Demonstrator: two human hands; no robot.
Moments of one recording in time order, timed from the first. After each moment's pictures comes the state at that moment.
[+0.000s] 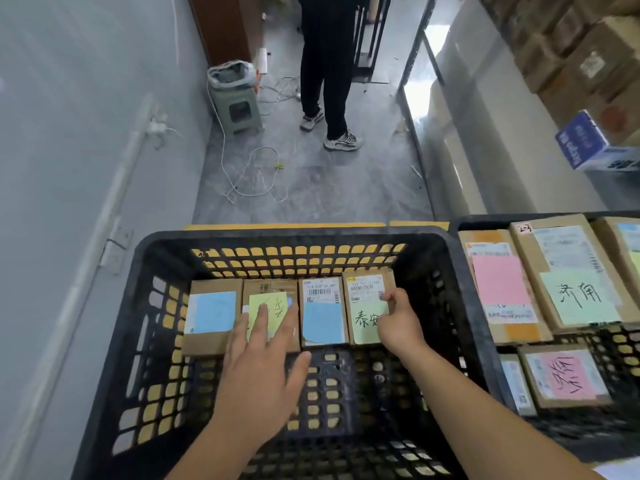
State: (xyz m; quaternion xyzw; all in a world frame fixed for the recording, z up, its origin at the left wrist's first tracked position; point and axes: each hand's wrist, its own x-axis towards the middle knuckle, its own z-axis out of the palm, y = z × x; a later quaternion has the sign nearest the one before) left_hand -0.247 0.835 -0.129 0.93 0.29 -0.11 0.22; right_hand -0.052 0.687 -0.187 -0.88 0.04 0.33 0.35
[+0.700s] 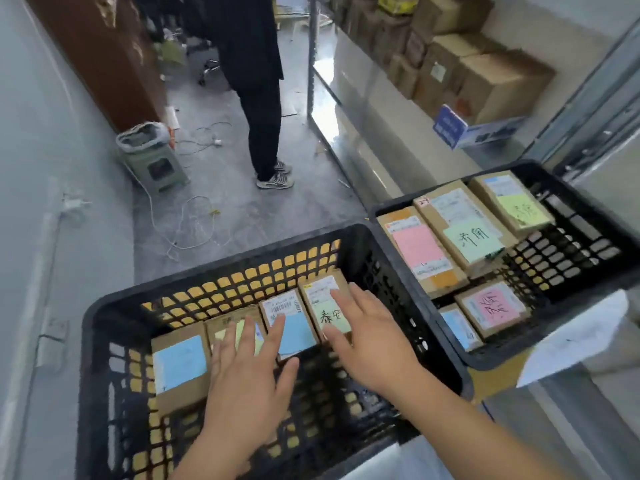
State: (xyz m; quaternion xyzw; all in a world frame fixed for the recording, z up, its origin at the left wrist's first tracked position) left_hand -0.240 0.839 -0.113 0.97 0.16 -0.11 0.14; right_hand -0.131 0.656 -0.094 -0.94 -0.20 0.20 0.19
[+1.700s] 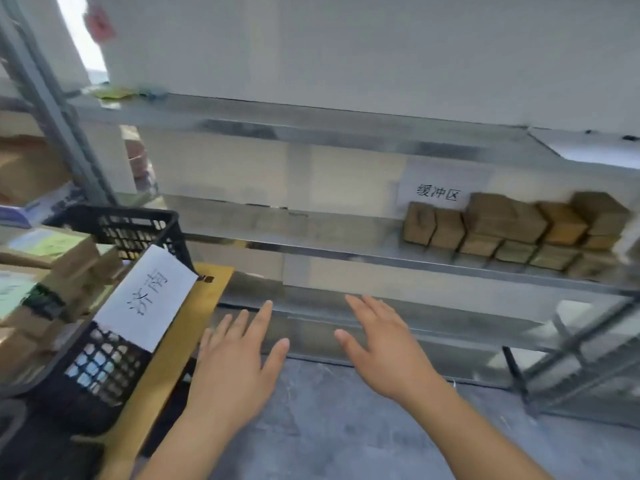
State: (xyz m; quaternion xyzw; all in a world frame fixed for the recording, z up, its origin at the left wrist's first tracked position) left_hand -0.369 0.378 -0.019 0.91 -0.39 -0.07 0.13; right_hand -0.524 0.195 -0.009 -0.92 0.32 -0.03 0.24
